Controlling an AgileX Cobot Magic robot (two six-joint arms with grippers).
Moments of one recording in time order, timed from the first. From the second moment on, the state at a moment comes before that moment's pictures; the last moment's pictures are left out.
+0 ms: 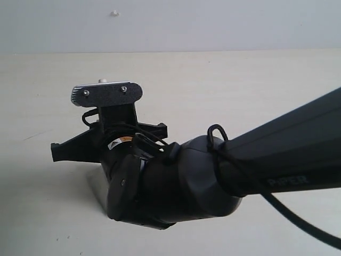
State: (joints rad) left arm -0.13 0.24 0.00 -0.29 0.08 0.15; right arm 1.17 2.01 -1.06 1.22 -0.67 -0.56
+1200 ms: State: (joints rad) left arm -0.13 0.24 0.00 -0.29 0.08 0.15; right arm 0.57 2.03 -1.22 -1.01 -0.72 0.16
